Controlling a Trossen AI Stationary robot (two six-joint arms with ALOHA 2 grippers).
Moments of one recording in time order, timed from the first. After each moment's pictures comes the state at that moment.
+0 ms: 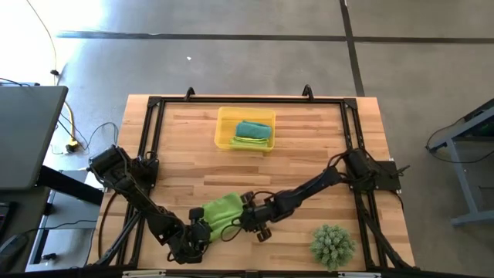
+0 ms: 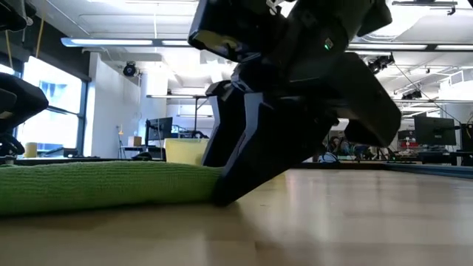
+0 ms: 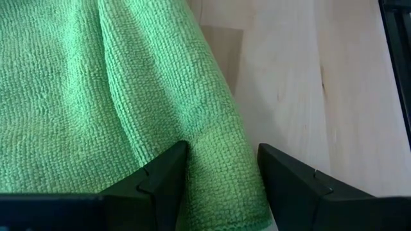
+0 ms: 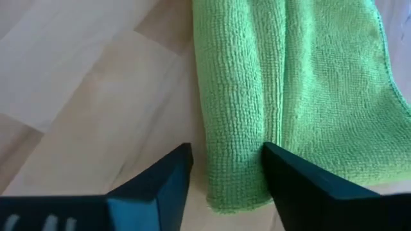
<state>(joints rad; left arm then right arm) -0.78 1.84 0.87 -0.16 -0.45 -0.86 0.41 2.15 1.40 -0.22 0.13 -0.14</state>
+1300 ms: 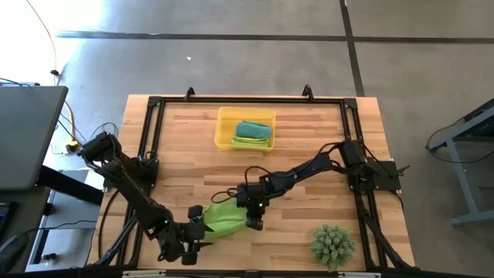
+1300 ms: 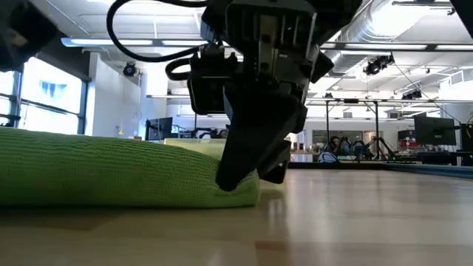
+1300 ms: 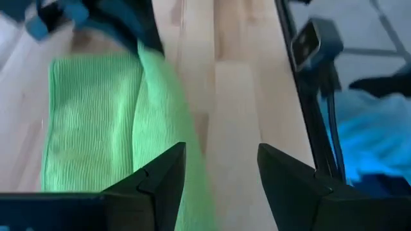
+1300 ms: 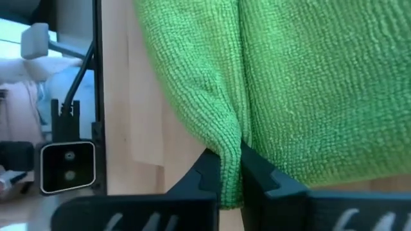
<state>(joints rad) -0.79 1.63 0.87 -0.13 -0.56 -0.74 0.23 2.16 1.36 -0.16 -0.51 0.54</state>
